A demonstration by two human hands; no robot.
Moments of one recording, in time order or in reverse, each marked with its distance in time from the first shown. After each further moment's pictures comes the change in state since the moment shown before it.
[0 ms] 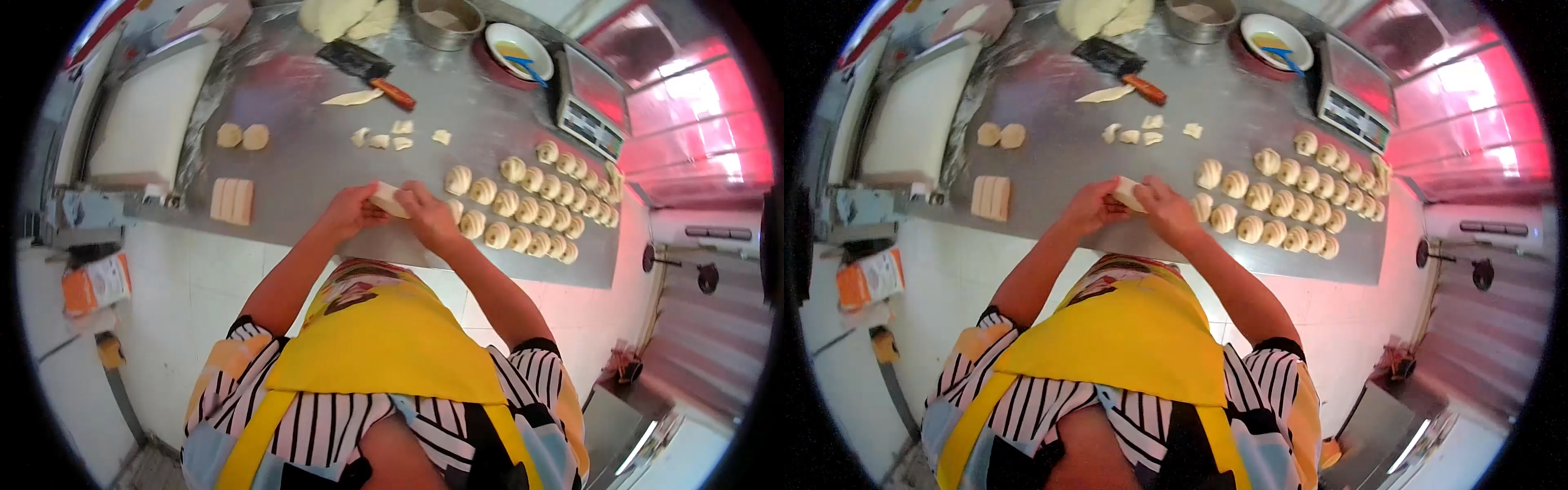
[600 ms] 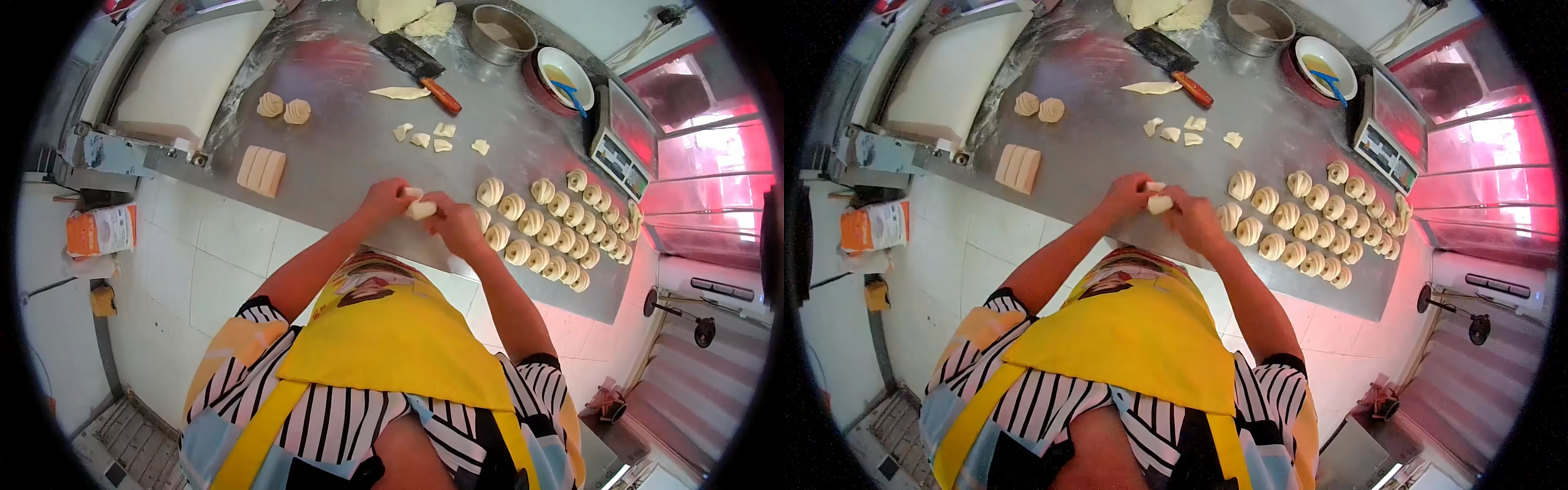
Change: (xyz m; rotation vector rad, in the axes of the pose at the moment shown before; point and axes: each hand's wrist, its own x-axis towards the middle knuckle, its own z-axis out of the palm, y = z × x) left_hand 0.006 -0.010 -0.005 0.898 0.178 0.419; right_hand 0.017 -0.027 -0.018 0.566 -0.286 0.481
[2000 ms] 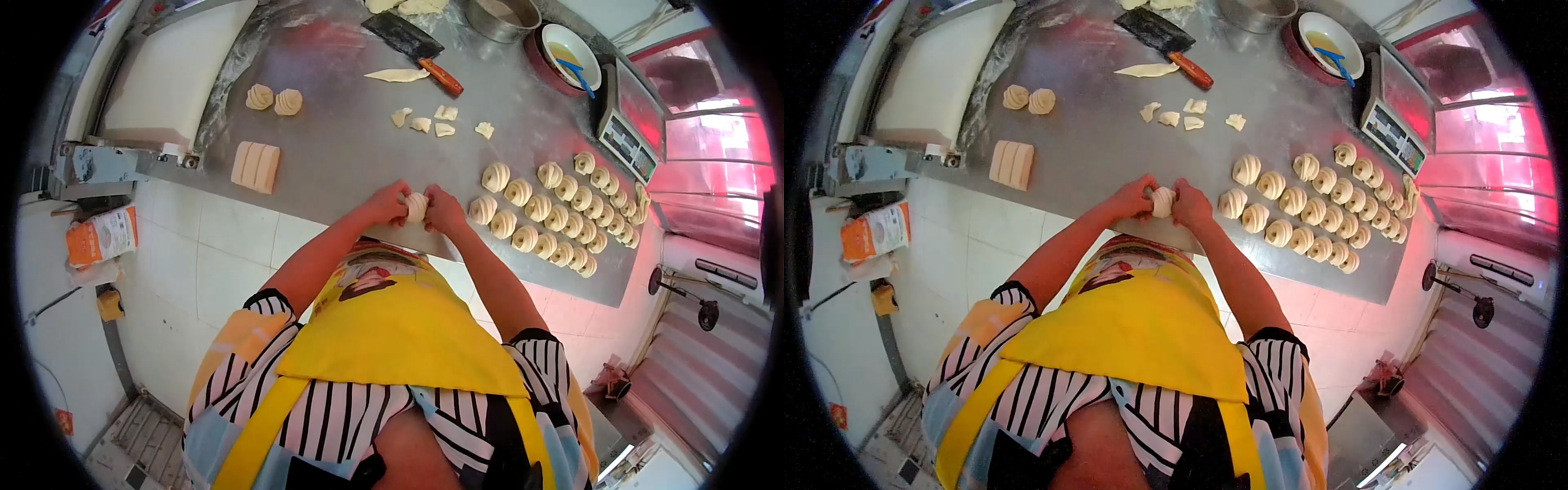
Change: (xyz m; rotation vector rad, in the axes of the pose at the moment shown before) left_hand 0.014 -0.058 0.016 -0.080 -0.290 -0.295; right_hand 0.062 0.107 0.051 -0.143 -0.022 0.301
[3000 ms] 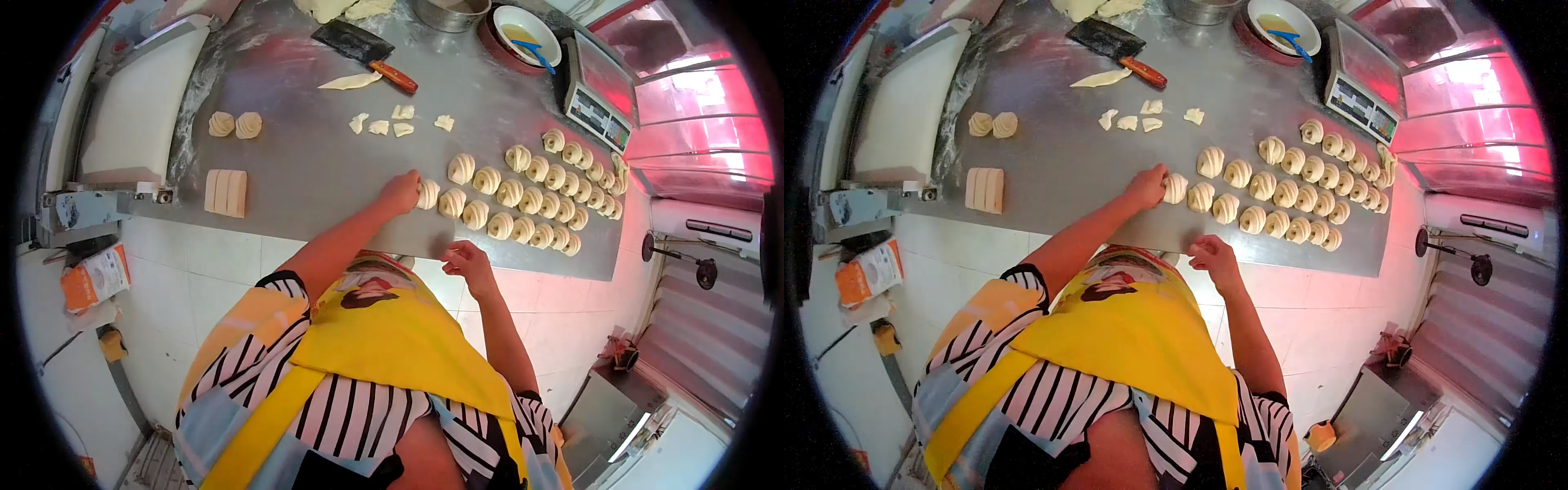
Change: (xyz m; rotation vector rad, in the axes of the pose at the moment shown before) left_hand 0.093 0.027 0.065 0.522 0.224 0.310; right_hand -0.154 0.057 -0.030 0.916 0.145 0.182
